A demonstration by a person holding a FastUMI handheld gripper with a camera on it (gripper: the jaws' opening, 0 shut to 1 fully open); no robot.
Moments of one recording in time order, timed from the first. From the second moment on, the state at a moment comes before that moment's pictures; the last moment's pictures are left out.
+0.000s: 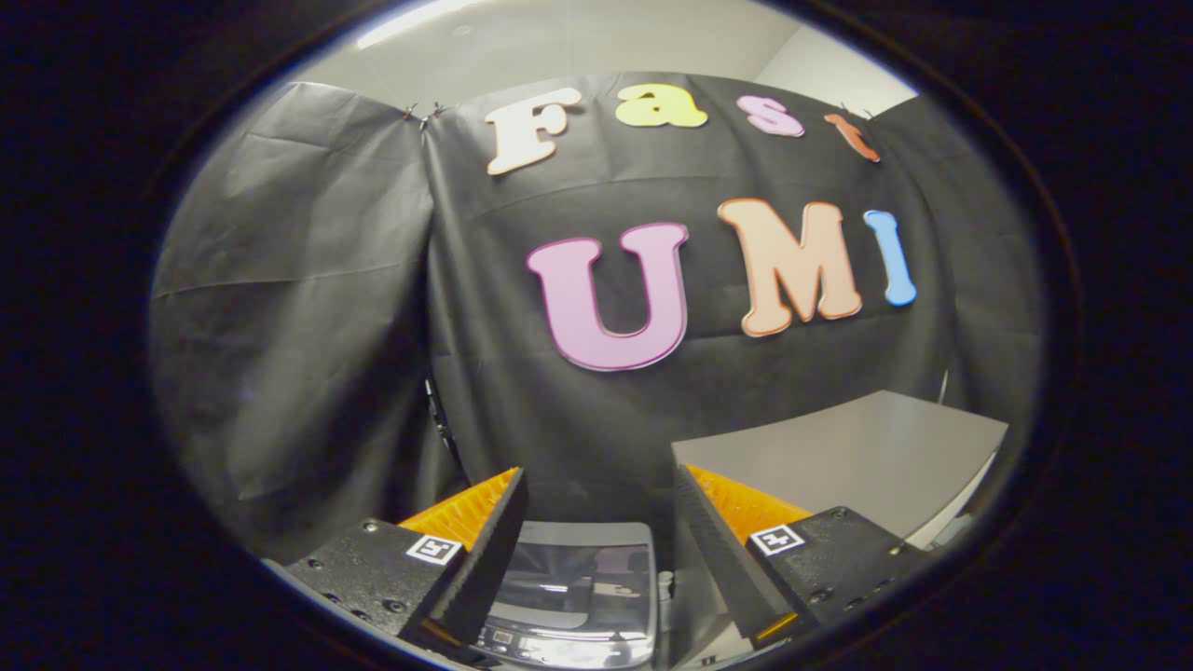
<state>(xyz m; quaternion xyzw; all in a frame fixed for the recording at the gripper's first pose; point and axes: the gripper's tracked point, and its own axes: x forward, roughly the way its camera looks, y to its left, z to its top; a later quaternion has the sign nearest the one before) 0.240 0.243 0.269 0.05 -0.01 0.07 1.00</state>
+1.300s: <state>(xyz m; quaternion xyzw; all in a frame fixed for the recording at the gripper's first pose) 0.090 0.014 0.170 0.02 -0.01 -0.07 1.00</state>
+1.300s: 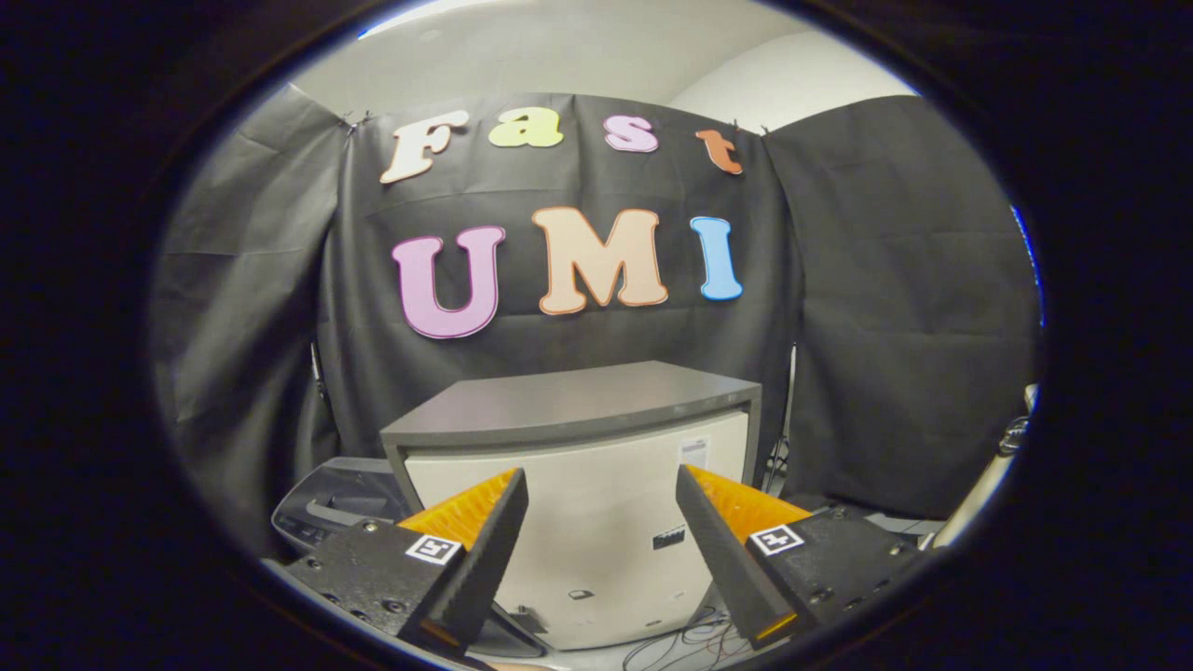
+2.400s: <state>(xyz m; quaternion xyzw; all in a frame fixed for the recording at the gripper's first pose) 0.032 0.001 0.068 -0.03 -0.09 0.02 1.00</state>
